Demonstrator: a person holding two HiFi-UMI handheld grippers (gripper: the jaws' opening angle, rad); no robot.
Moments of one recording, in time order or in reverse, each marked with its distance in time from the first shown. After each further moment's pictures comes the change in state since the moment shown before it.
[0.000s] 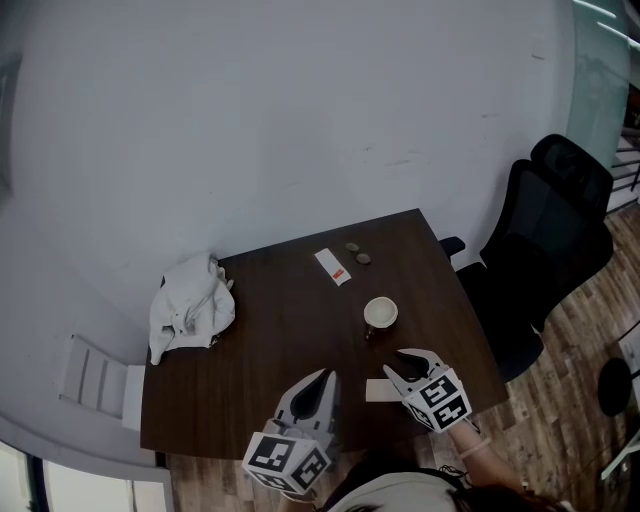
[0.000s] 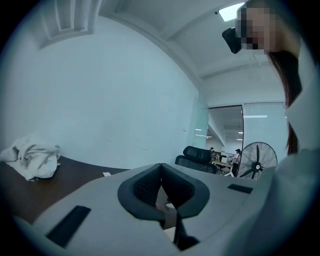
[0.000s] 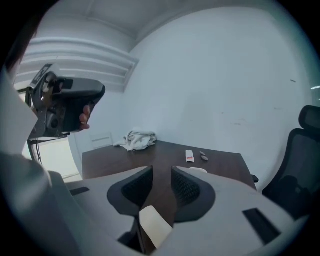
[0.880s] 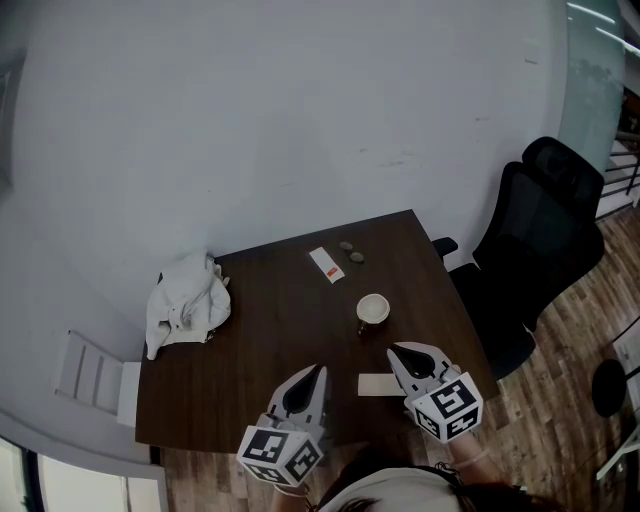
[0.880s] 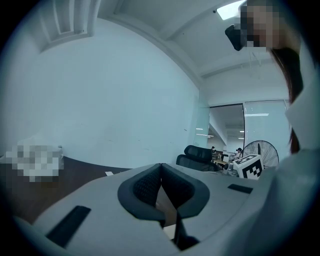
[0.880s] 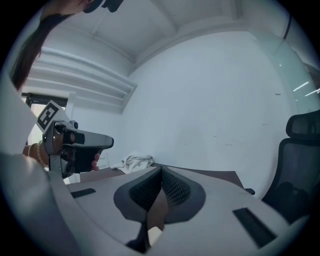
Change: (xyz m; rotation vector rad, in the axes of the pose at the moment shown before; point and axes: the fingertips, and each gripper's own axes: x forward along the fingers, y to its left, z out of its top) left arm -0.014 -0.008 -0.008 0.015 -0.009 0.007; right arm -0.072 0.013 0.070 0.035 -0.245 -0.056
